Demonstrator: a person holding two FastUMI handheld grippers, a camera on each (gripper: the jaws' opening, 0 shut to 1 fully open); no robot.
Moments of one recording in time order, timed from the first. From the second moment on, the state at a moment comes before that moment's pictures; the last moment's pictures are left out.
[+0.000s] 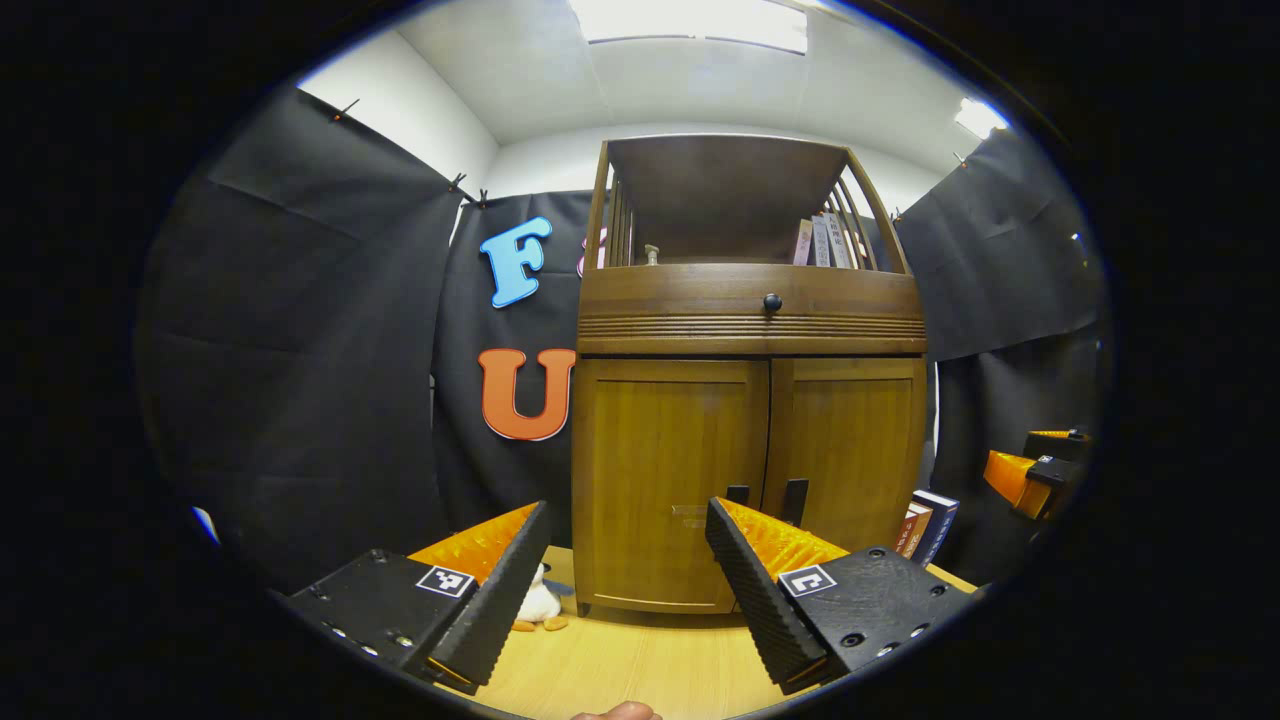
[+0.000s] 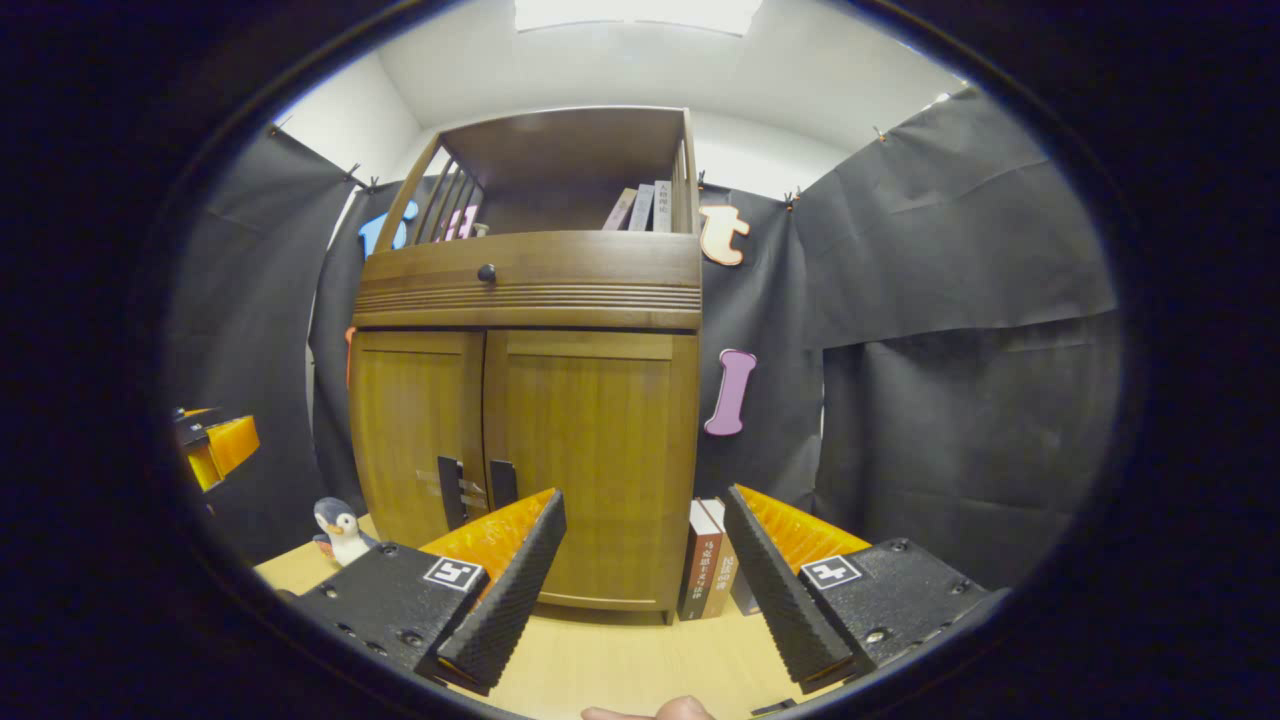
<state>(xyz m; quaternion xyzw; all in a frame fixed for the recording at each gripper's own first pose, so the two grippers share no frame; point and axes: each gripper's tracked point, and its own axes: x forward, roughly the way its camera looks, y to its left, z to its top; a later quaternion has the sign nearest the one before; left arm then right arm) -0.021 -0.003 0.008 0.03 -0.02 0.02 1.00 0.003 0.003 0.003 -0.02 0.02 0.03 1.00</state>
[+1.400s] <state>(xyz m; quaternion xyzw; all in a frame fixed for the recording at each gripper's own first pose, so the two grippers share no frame) -0.014 0.068 0.004 0.05 -0.01 0.07 1.00 0.142 0.135 -0.080 -0.01 0.13 0.09 0.99</state>
